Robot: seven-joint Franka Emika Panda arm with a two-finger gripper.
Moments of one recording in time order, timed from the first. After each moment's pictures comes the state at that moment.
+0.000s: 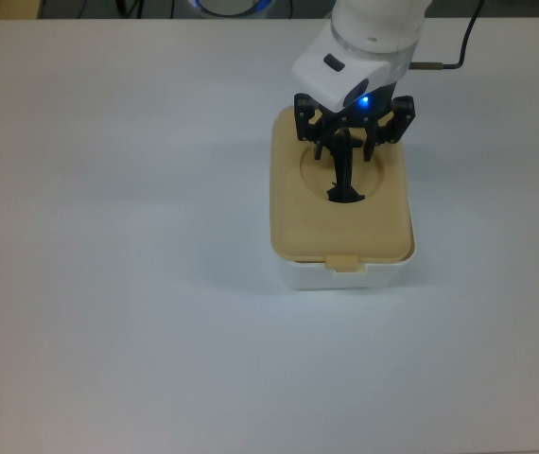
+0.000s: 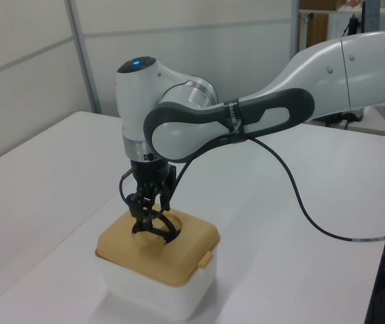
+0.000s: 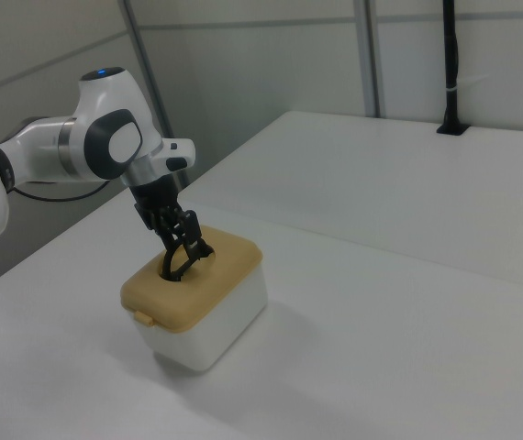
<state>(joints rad) 0.21 0.30 0.15 -1.49 -0.09 1.85 0.34</state>
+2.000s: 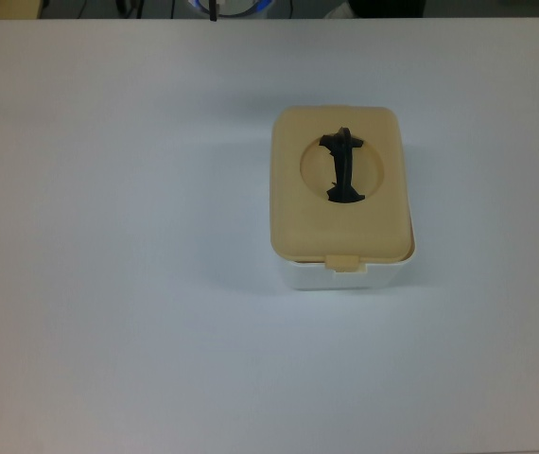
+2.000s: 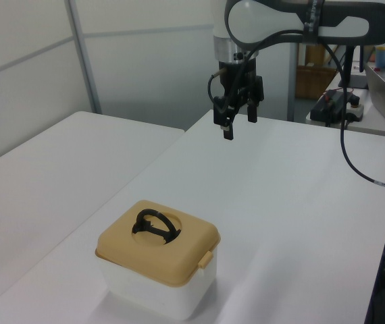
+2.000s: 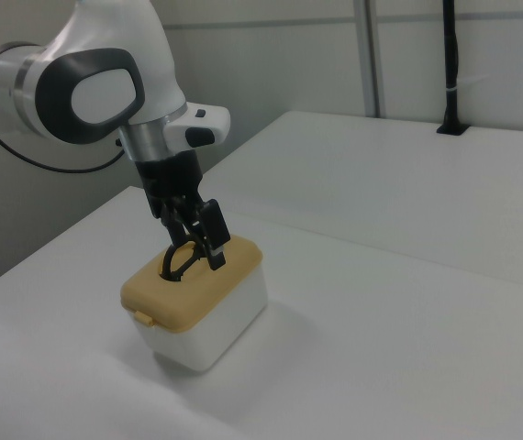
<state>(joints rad) -0.11 -0.04 0.12 -1.59 -0.03 1.54 0.13</state>
